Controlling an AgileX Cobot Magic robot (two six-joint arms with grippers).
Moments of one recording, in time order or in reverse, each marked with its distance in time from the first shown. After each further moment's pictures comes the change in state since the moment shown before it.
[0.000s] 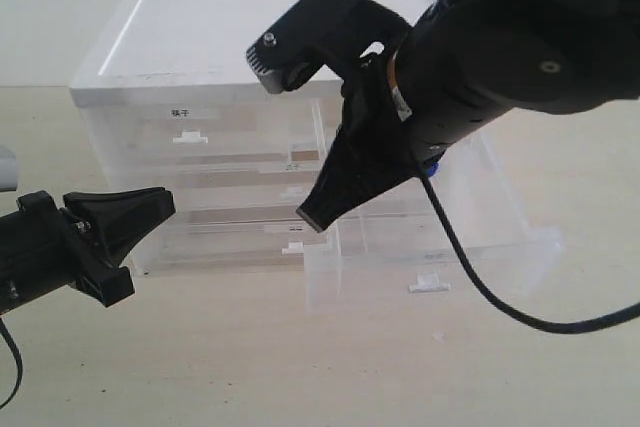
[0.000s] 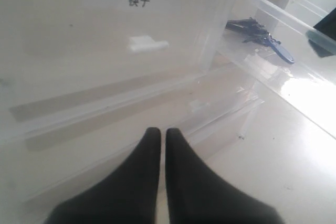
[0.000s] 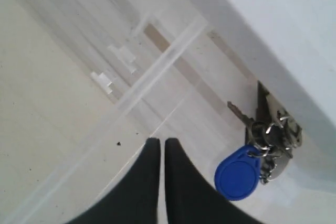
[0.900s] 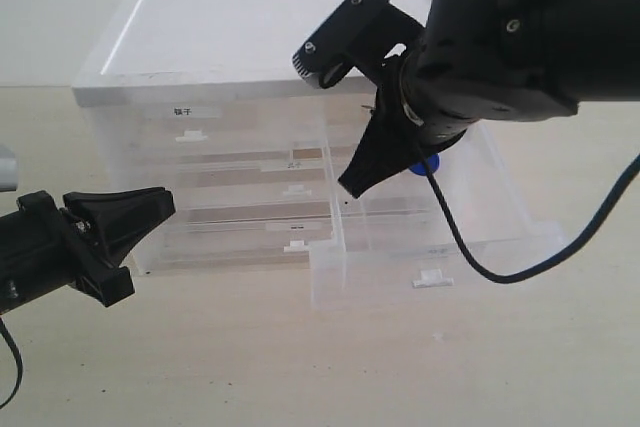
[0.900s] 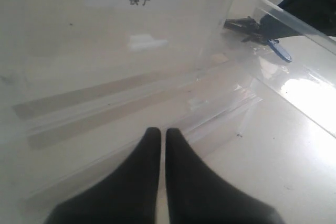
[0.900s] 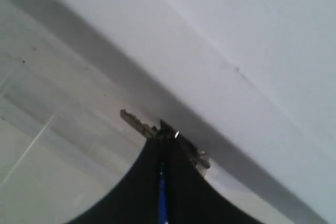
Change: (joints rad) left arm 0.000 0.000 0.000 0.000 0.000 0.000; right arm -0.083 0.124 0.000 -0.332 -0.006 0.267
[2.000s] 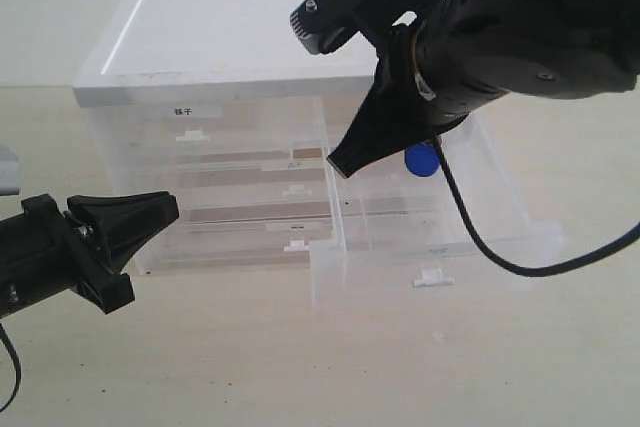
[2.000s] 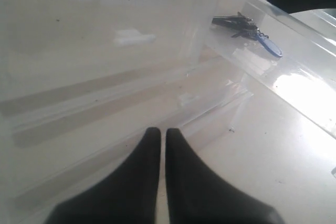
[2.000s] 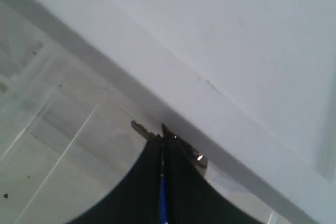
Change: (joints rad) left arm 0.000 0.000 0.000 0.029 0.000 -0.007; right arm 0.012 -0.079 0.000 0.059 -0.031 -0.015
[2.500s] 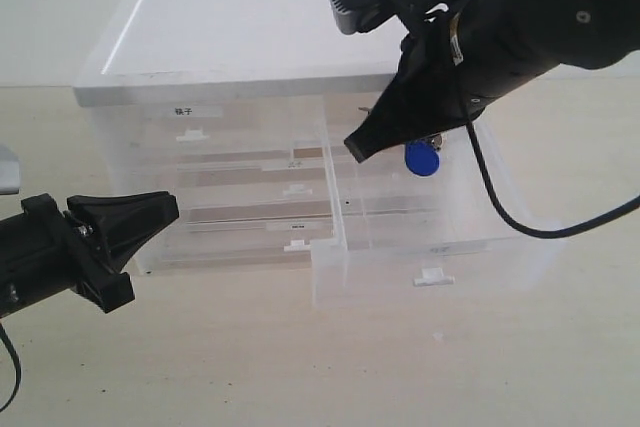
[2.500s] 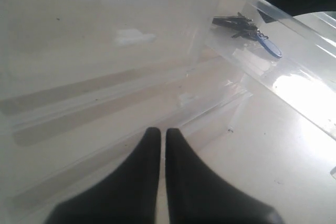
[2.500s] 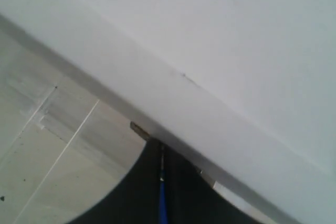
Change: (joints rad) left arm 0.000 0.000 0.000 0.000 0.000 -0.004; right arm -0.158 -0.001 0.000 0.354 -0.125 -0.309
